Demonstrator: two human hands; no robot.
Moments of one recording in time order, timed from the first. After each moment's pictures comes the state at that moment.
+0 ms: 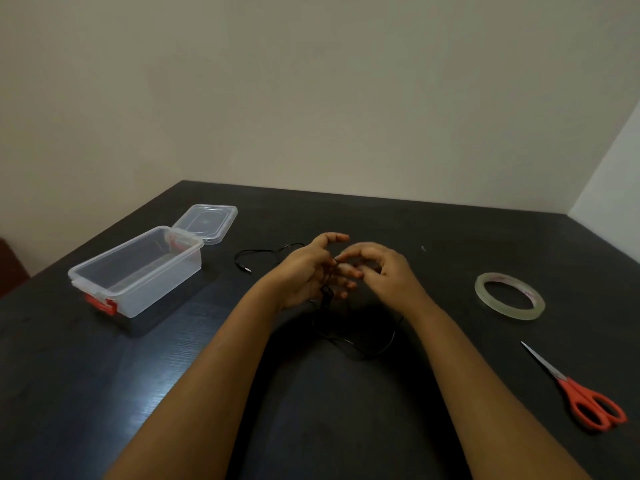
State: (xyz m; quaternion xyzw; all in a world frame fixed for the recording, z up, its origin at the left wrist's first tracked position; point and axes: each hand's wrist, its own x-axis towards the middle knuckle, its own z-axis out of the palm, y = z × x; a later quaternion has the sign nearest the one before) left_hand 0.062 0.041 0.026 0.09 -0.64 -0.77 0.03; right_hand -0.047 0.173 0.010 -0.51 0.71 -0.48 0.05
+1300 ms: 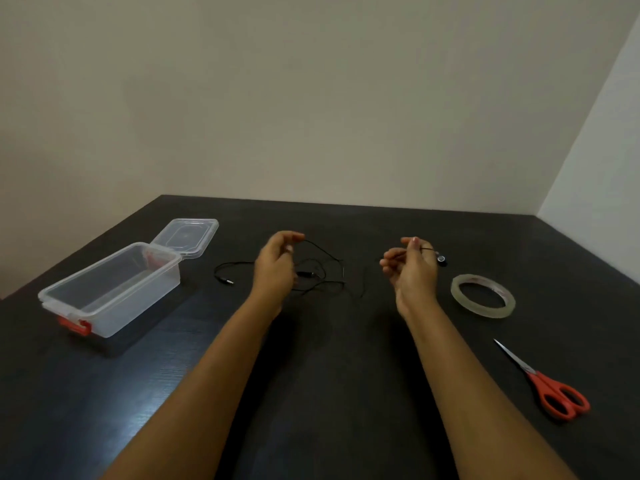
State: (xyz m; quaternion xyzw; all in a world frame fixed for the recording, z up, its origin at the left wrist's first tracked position) left_hand 0.042 0.035 0.009 0.25 -0.70 -0.56 0.36; right_hand -0.070 0.192 0.019 -0.06 0.56 -0.82 0.09
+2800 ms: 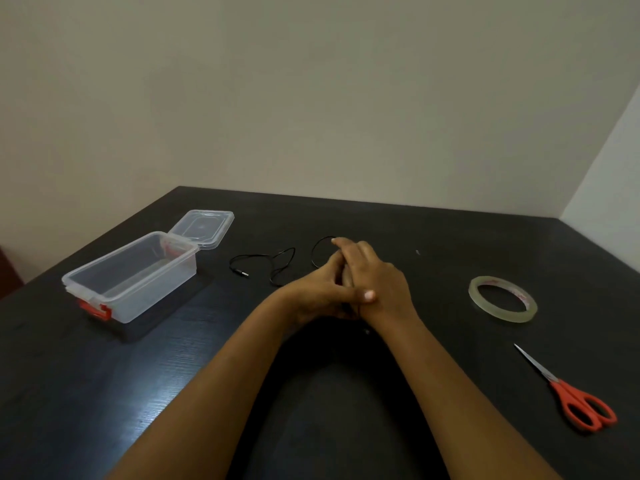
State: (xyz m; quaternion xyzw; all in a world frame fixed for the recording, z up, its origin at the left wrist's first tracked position) left_hand 0.053 0.065 0.017 0.07 -0.70 -0.71 -0.02; right_hand -0.022 0.166 0.013 -0.49 0.83 -0.22 -0.15
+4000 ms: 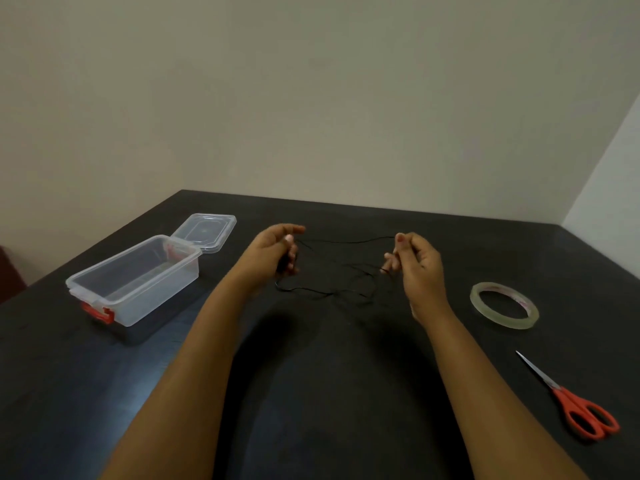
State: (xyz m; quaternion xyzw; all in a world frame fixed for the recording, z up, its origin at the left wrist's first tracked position) left_hand 0.075 0.001 0.032 0.17 -0.72 -0.62 0.25; right_hand -0.068 0.187 0.014 -0.34 0.66 -0.67 -0.01
